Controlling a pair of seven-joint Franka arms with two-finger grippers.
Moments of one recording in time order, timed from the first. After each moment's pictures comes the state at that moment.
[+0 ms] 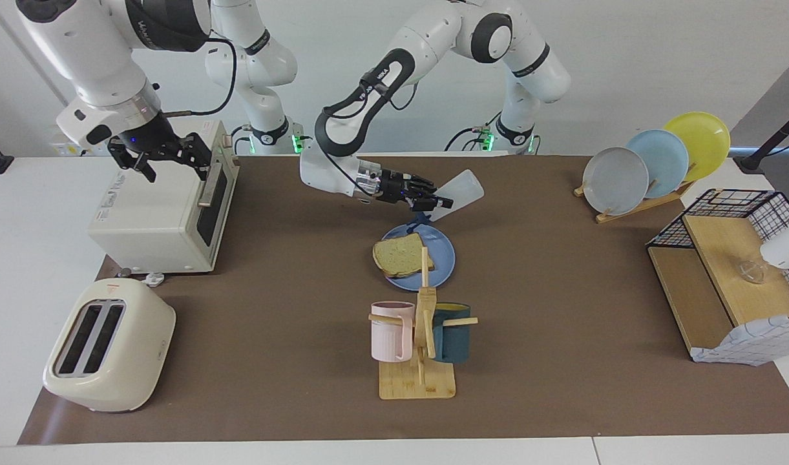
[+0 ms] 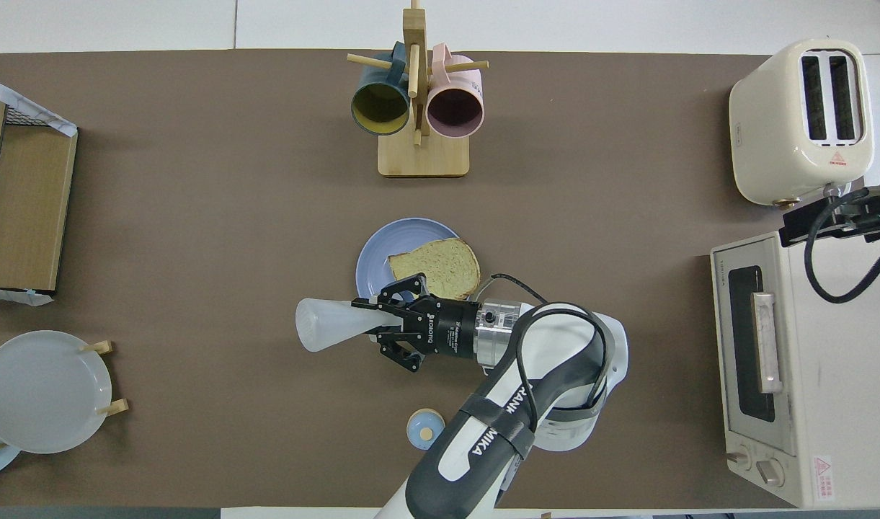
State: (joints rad) left arm -1.26 0.73 0.26 -1.36 0.76 1.07 0.45; right arm 0.01 0.00 -0.04 -1.60 -0.02 1.51 -0.06
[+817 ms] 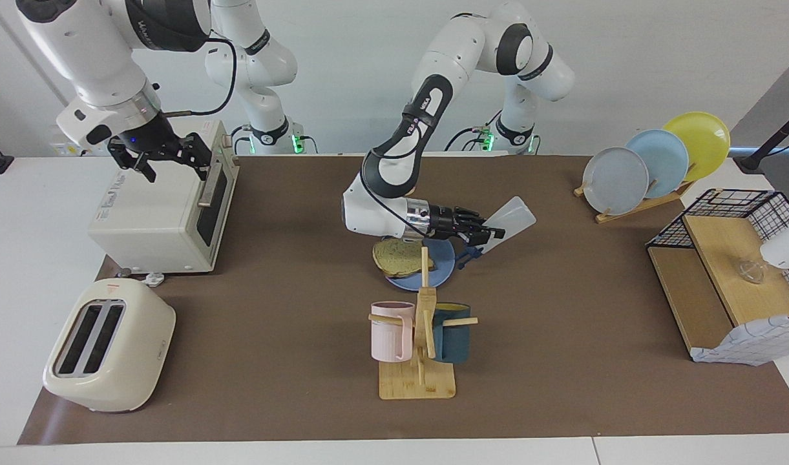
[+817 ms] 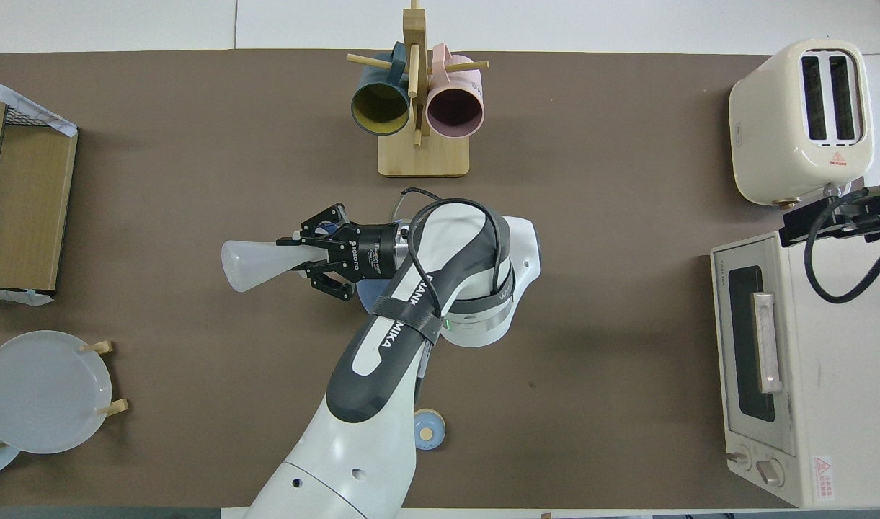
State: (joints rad) left arm -1.05 0.75 0.28 -1.35 0.82 1.16 0.45; right arm 0.01 0.00 -0.04 -1.60 -0.02 1.51 -0.06
